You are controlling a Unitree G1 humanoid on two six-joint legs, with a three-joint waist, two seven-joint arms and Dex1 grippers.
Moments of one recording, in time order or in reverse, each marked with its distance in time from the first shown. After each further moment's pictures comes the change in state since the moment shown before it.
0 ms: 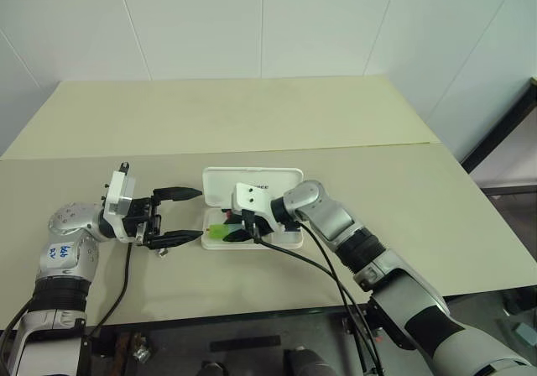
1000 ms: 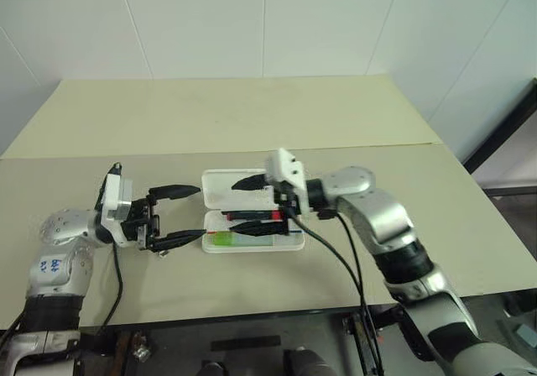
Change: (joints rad) left arm 0.210 -0.011 0.101 -0.334 0.012 0.052 0.263; right arm 0.223 -0.184 -0.295 -0.651 0.326 0.289 0.046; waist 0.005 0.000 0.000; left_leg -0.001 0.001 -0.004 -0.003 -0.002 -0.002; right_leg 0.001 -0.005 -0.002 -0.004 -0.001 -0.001
